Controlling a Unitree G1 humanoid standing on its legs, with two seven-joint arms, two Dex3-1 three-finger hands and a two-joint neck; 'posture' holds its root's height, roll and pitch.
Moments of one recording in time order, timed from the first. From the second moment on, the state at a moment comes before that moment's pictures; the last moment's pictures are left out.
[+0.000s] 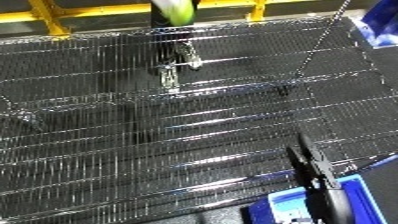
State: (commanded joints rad) left arm -0.21 0.36 -0.12 0.18 -0.77 -0.09 -0.12; right arm -0.27 -0.39 0.06 0.07 0.40 -0.29 -0.14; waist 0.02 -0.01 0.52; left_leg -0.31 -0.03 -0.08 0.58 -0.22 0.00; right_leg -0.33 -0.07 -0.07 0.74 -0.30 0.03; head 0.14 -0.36
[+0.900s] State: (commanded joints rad) left arm -0.23 0.36 -0.16 0.16 -0.76 -0.06 -0.12; right arm -0.35 -0.40 0.12 0.18 0.36 -0.23 -0.19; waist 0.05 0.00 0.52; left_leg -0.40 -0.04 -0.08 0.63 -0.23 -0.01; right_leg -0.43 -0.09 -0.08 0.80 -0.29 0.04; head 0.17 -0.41
